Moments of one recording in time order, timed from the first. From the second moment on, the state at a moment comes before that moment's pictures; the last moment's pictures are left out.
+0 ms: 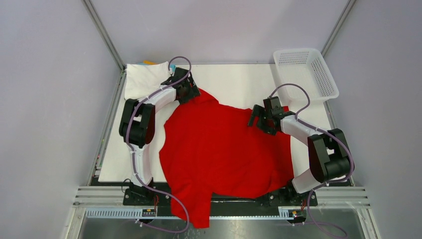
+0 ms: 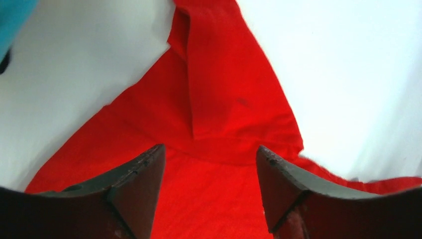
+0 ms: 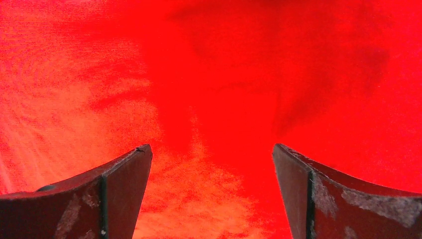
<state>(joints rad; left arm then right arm) -0.31 2.00 1.48 -0.35 -0.02 -0.73 0.29 1.53 0.82 -0.29 -0.02 0.62</state>
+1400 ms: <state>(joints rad) -0.31 2.18 1.60 -0.30 0.05 -0.81 0.29 1.59 0.85 -0.31 -0.01 0.59</state>
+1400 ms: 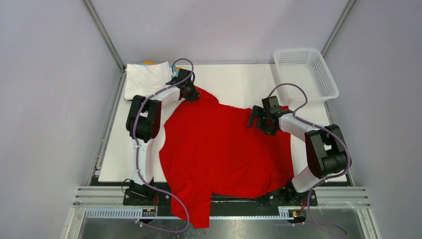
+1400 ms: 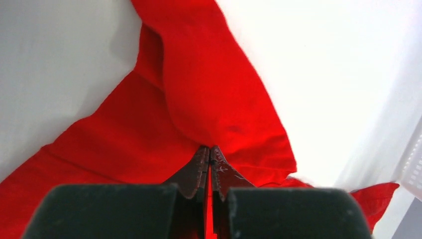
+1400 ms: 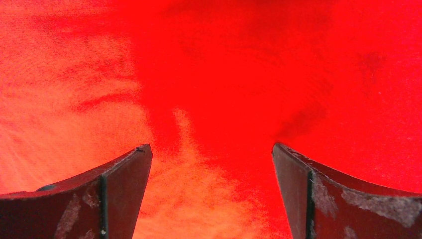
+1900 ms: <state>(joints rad) -0.31 2.39 1.91 -0.17 0.15 -0.88 0.29 1.60 0.86 -0.32 0.01 0.57</state>
